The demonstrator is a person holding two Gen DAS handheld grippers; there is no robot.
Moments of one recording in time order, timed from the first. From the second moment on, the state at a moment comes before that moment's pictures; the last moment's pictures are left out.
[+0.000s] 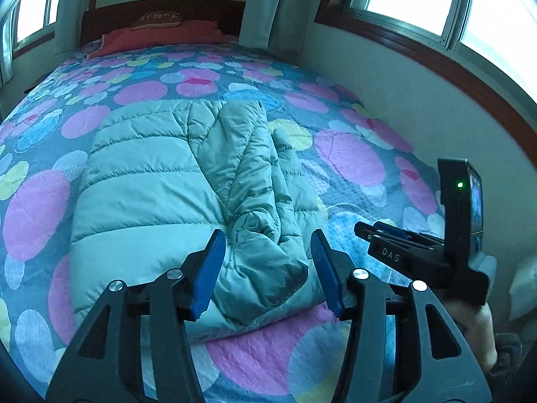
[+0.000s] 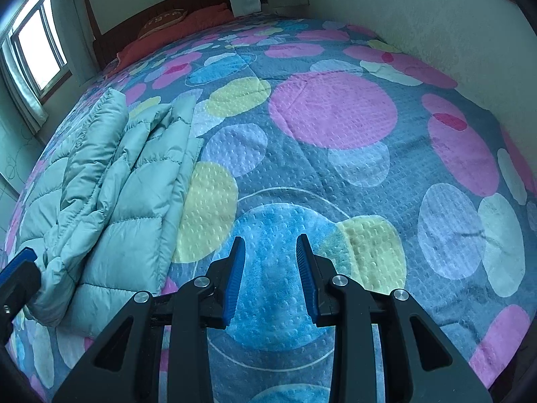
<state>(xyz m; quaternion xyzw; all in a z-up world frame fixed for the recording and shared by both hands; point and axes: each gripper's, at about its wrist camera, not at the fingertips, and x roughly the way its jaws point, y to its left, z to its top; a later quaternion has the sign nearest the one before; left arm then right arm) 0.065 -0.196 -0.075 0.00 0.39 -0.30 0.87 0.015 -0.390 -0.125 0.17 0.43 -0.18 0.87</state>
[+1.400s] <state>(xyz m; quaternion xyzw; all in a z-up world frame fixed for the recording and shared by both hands) 0.182 -0.111 -0.136 -0.12 0.46 -0.20 0.85 0.088 -0.352 -0.131 0.22 0.44 -0.12 0.86</state>
